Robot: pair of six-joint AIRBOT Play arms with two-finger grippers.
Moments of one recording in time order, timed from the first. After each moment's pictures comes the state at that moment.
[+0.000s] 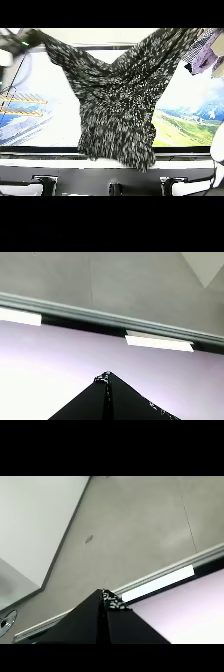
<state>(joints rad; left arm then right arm) -0.04 -1.57 1.75 1.18 -0.45 -1.53 -0.18 -1.65 2.06 -0.83 0.61 1.60</state>
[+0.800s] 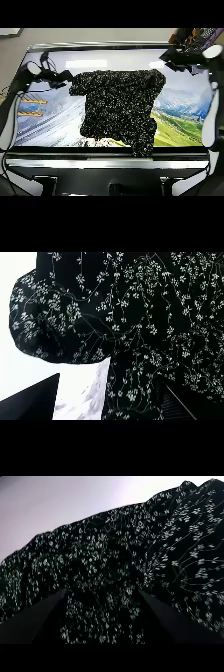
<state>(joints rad) -0.01 -1.79 1.78 1.16 -1.05 -1.71 -0.18 -1.80 2.03 -0.91 1.15 1.61</state>
